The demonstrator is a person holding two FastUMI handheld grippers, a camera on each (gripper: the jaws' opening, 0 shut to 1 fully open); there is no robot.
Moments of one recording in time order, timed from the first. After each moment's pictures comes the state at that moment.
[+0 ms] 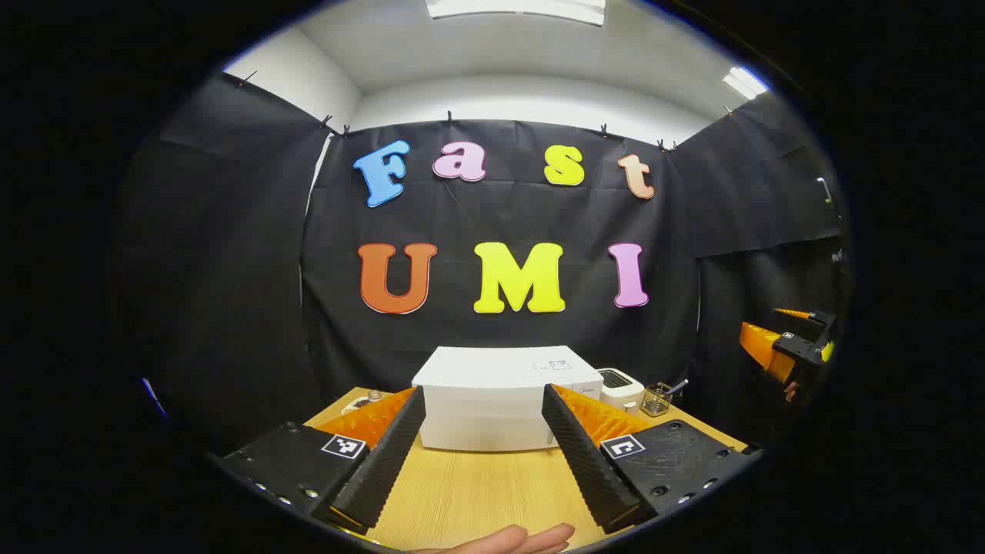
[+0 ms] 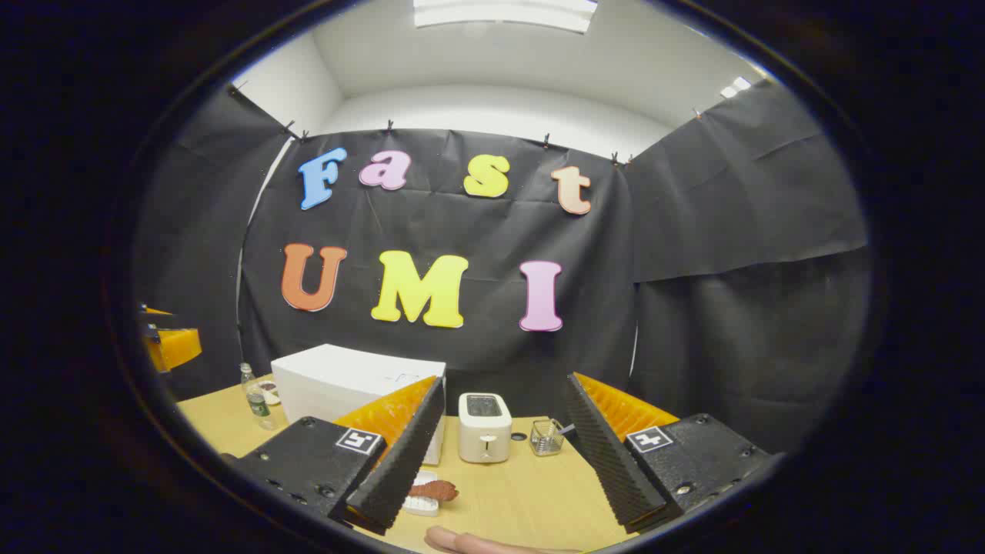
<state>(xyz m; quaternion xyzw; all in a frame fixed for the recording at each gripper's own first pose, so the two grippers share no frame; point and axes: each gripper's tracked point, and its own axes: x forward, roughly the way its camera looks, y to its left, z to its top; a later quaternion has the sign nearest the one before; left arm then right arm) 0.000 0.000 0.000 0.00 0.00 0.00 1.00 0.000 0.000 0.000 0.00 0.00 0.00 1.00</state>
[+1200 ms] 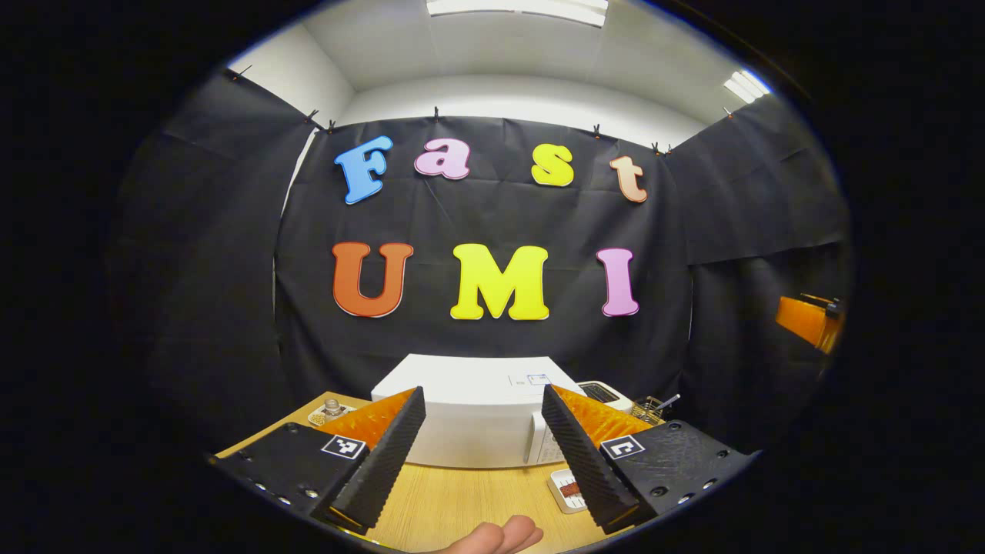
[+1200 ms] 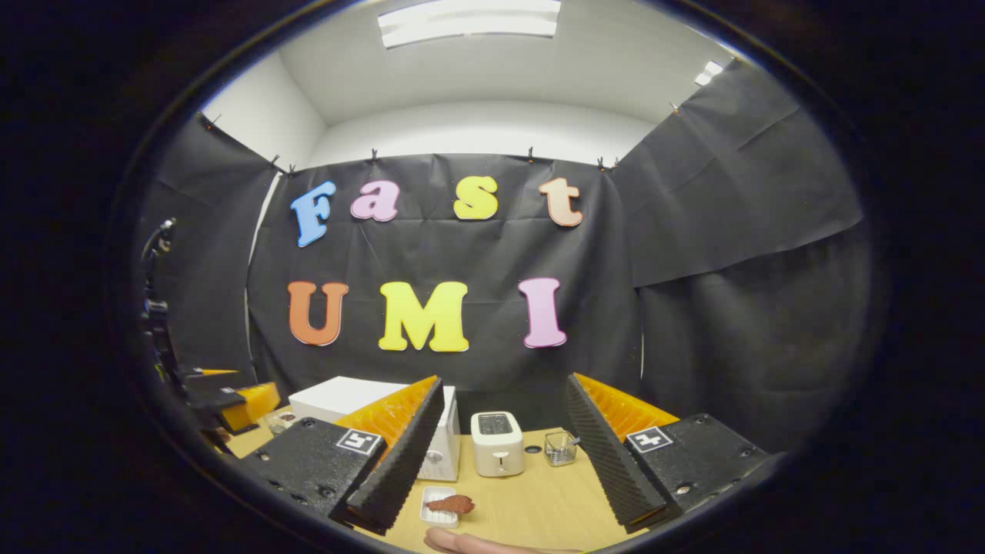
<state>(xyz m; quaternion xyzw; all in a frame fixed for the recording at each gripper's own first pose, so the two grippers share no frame) 0.079 -0.052 -0.013 -0.02 0.00 -0.02 1.00 -0.012 -0.014 0.040 0.05 -0.03 0.02 1.00</state>
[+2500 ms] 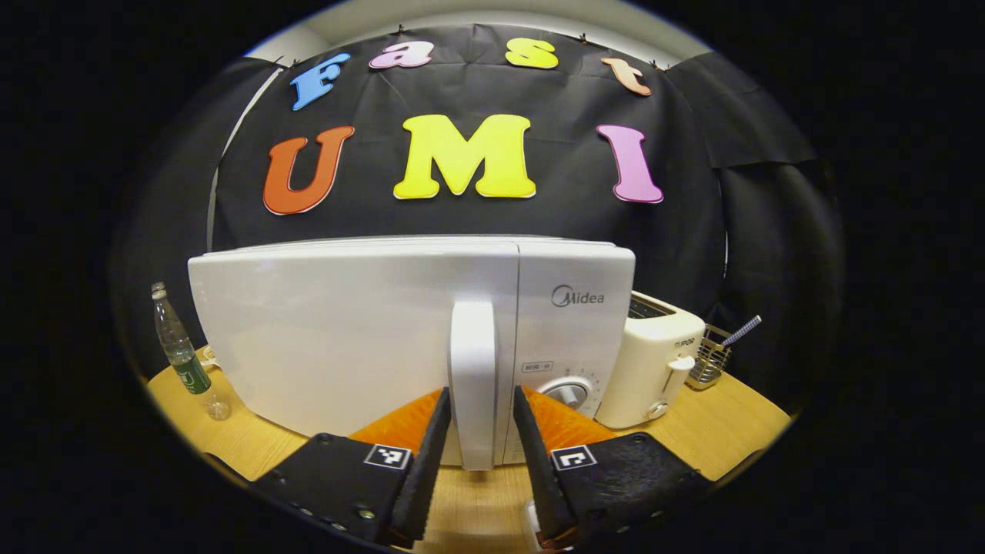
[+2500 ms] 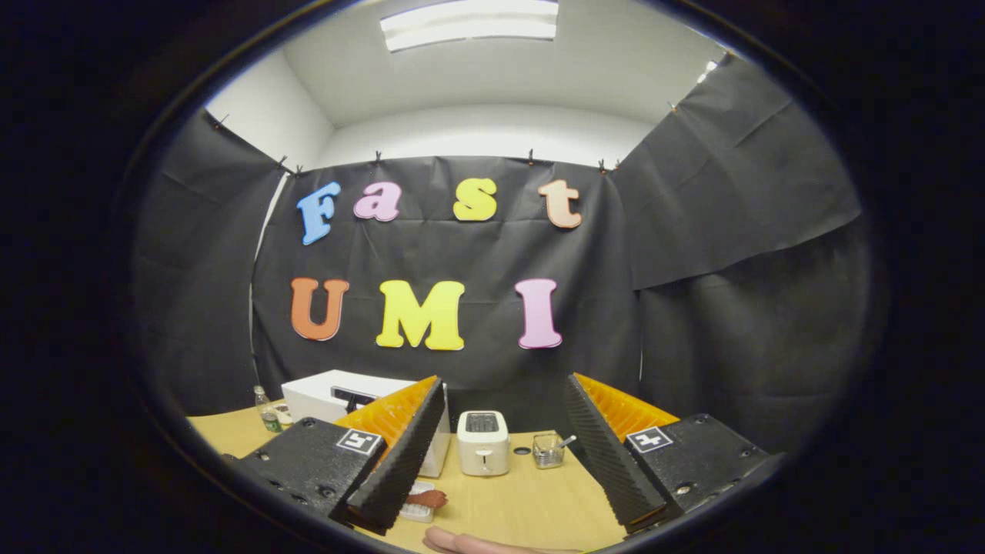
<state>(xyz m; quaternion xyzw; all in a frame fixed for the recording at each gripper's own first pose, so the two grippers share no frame) 0.311 -0.163 -0.266 0.00 0.12 -0.01 0.99 -0.009 -0.065 0.016 0.04 -0.04 0.03 1.00</state>
